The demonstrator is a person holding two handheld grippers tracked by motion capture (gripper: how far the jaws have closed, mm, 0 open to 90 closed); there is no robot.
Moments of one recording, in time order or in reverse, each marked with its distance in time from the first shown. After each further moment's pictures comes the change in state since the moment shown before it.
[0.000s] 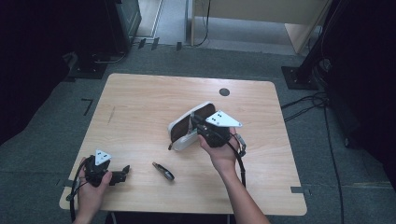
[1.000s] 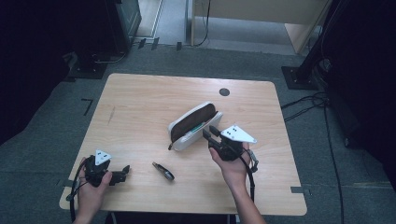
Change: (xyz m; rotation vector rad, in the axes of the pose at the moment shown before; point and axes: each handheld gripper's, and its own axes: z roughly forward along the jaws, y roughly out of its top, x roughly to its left) left arm 0.000 0.000 0.000 0.000 0.000 0.000; right arm -0.007 -0.040 -0.037 0.007 -0.066 0.085
